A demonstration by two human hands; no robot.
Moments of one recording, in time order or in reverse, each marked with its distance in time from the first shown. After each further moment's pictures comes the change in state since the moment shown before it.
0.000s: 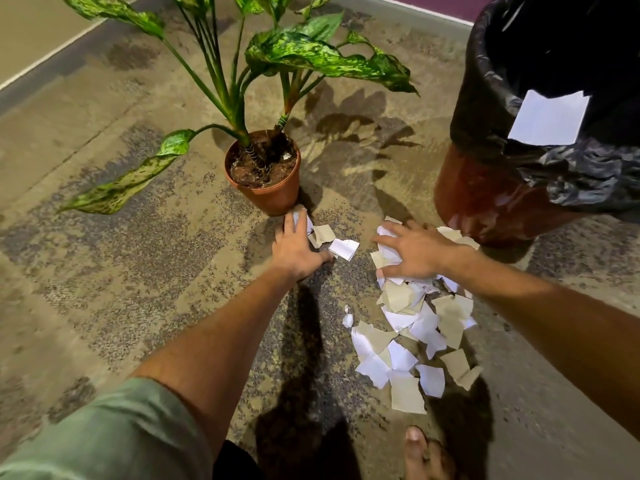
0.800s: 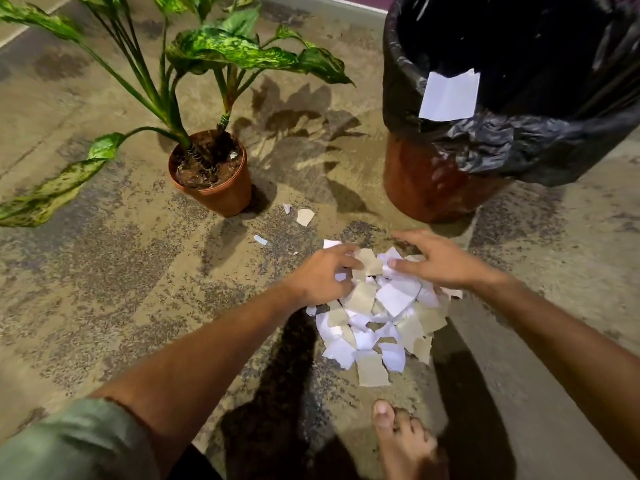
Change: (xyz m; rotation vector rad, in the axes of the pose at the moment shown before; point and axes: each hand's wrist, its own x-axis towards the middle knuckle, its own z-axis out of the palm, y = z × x) left_hand -0.054 0.074 0.043 -0.090 -0.289 0.631; right_hand -0.119 0.031 0.022 0.663 0.206 0.204
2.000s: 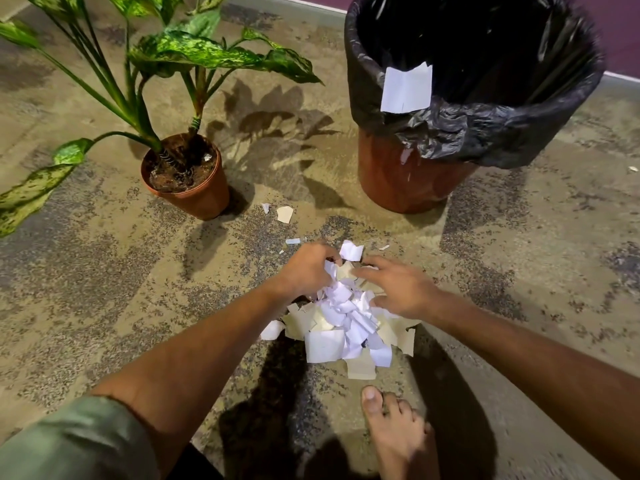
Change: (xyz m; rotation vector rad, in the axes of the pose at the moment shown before) left_hand 0.013 0.013 0.001 0.079 -0.070 -0.162; right_hand -0.030 -0.019 0.055 -0.381 -0.081 -0.053
